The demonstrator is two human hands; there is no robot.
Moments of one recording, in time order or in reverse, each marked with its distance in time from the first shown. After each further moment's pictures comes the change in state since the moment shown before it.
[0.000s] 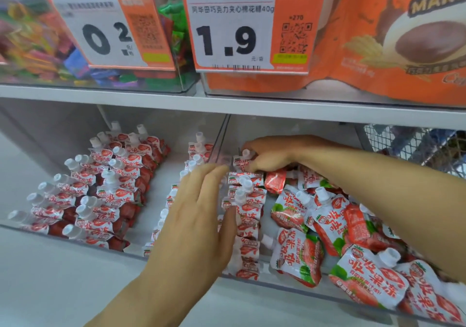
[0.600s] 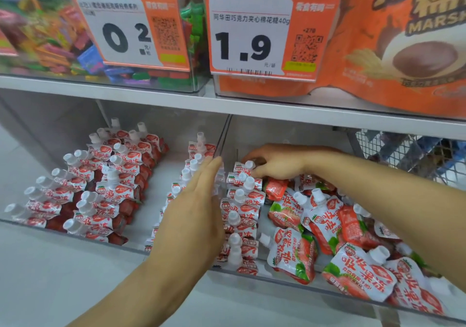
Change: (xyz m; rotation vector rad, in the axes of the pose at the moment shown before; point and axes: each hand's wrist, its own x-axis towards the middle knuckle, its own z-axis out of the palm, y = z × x) left_hand 0.003 -0.006 0.006 -0.043 0.000 -0.177; right_hand -0.028 -0.001 0.003 0.083 -0.022 0.004
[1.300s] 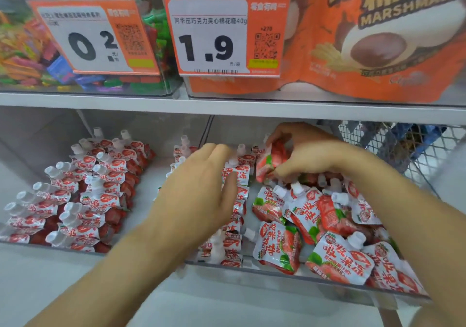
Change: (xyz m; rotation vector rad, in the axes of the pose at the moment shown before) left_hand 0.035 0.028 -0.016 0.131 -0.091 0.286; right_hand -0.076 0.015 -0.021 0.054 0.343 0.212
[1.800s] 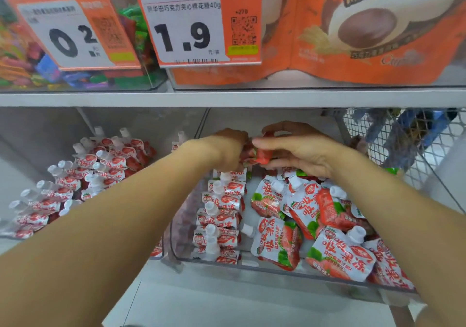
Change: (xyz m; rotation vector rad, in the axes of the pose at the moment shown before) left_hand 0.118 -0.026 0.072 0.265 -0.644 0.032; right_hand 0.012 0.013 0.028 1.059 -0.105 0.068
